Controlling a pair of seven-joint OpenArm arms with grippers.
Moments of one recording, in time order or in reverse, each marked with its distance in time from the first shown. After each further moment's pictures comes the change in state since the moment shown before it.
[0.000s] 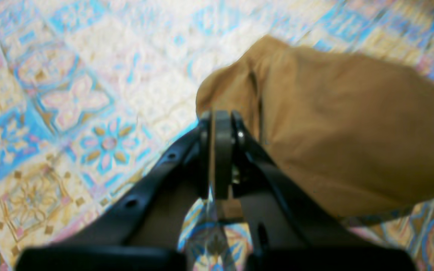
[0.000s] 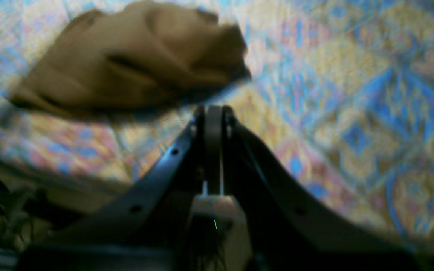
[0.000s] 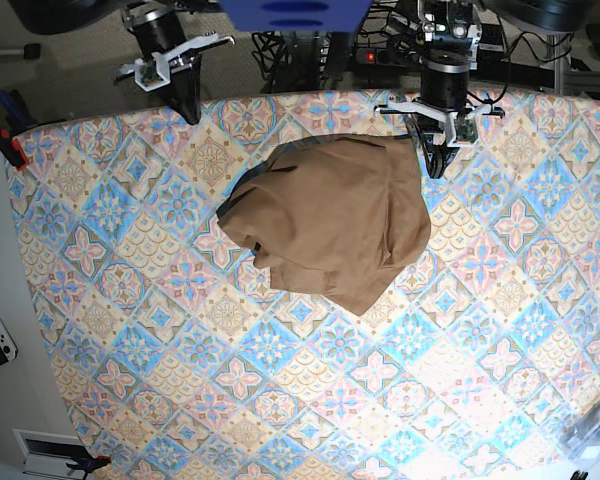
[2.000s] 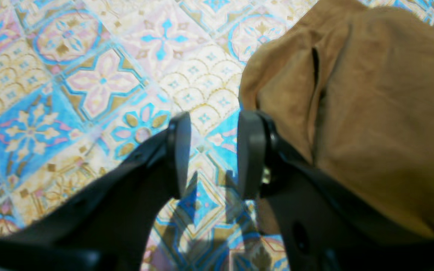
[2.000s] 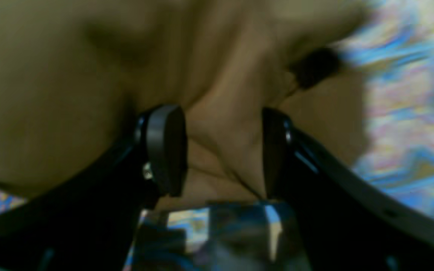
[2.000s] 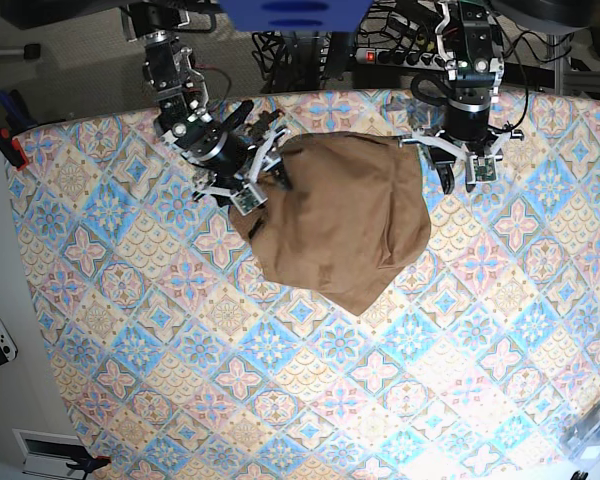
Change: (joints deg) left arm -9.8 -2.2 -6.3 -0.9 0.4 -0.2 18.9; right arm 39.8 2.3 -19.1 -16.7 0.3 6.3 -40.0
